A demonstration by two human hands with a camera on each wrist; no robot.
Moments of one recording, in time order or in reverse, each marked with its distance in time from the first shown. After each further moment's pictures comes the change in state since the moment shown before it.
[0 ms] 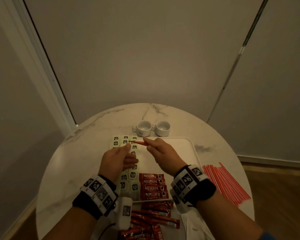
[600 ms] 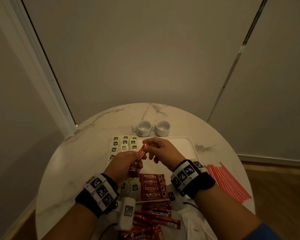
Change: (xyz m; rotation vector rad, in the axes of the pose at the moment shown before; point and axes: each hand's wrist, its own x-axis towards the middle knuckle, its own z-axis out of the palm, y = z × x) left_hand -0.001 -0.001 0.008 0.053 -0.298 -0.150; right_hand 0.013 0.002 -0.001 0.413 -0.047 0.222
